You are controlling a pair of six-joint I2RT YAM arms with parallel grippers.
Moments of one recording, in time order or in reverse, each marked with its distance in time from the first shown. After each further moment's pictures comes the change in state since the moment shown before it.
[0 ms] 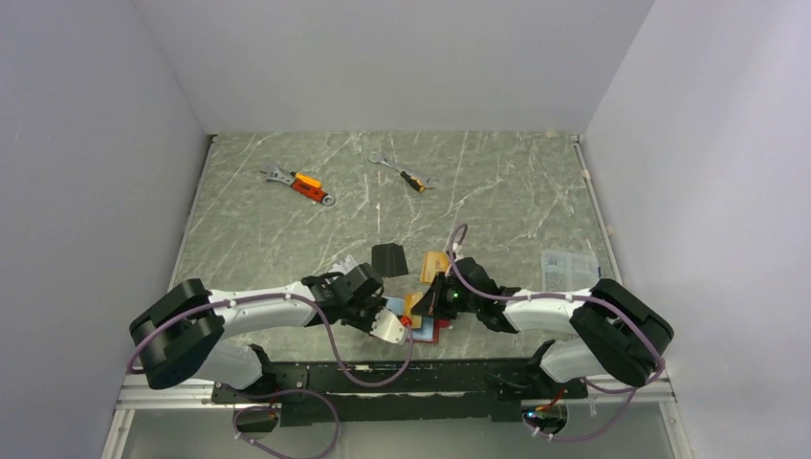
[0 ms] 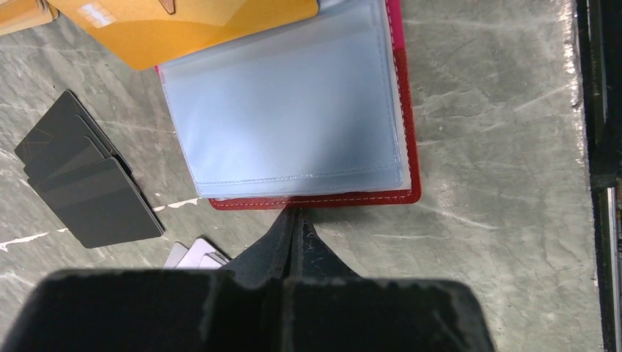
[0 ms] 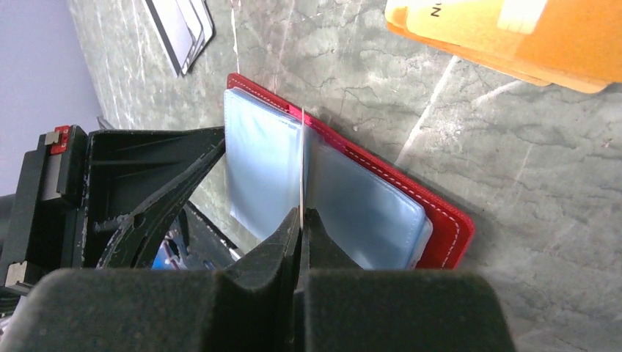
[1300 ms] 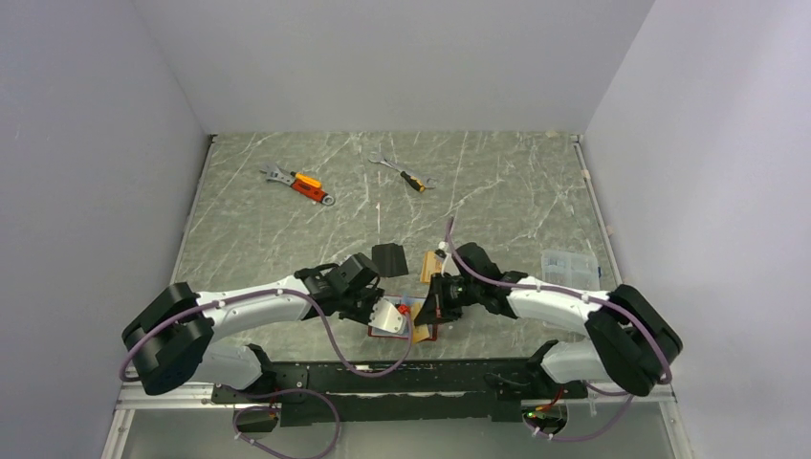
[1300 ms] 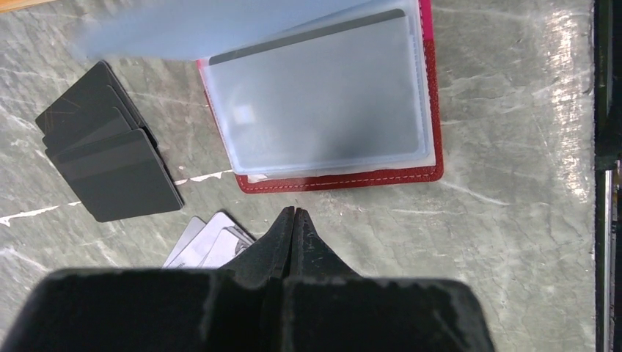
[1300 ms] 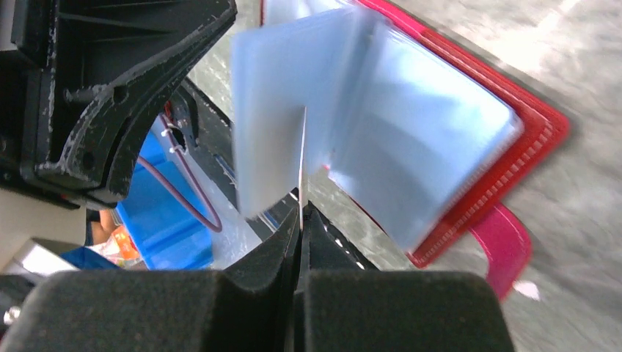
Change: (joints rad) left arm 0.049 -0.032 0.046 -0.068 0.020 -0.015; right arm -0.093 -0.087 0.106 -0.339 -0.333 -0.199
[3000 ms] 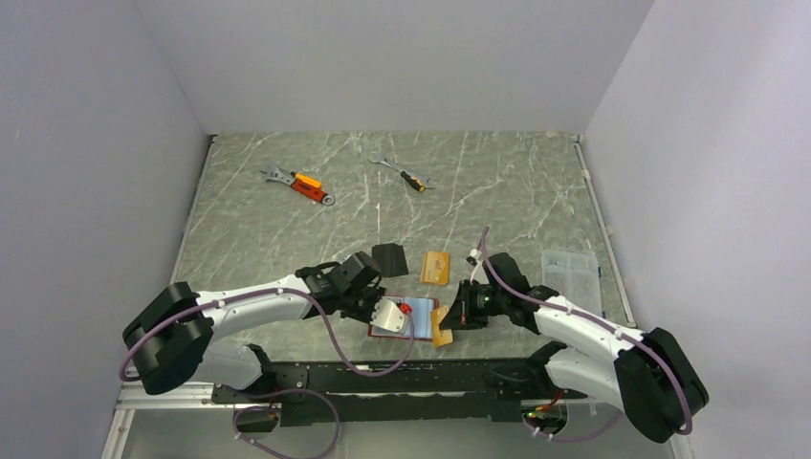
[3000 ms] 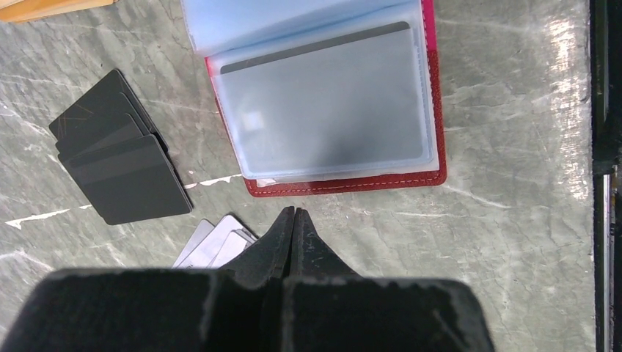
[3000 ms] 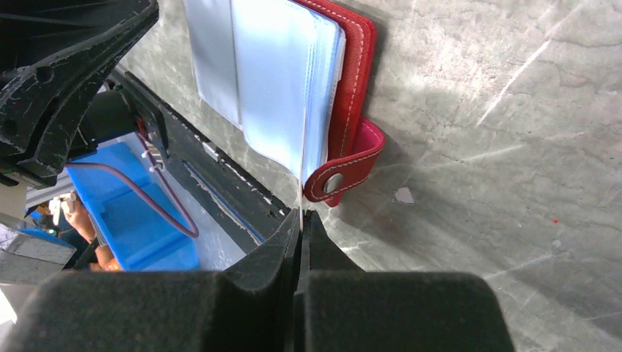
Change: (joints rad) left arm -0.005 -0.008 0.020 -0.017 0.002 -0.001; right arm -0.151 -0.236 -0.137 -0.138 0.013 -0.059
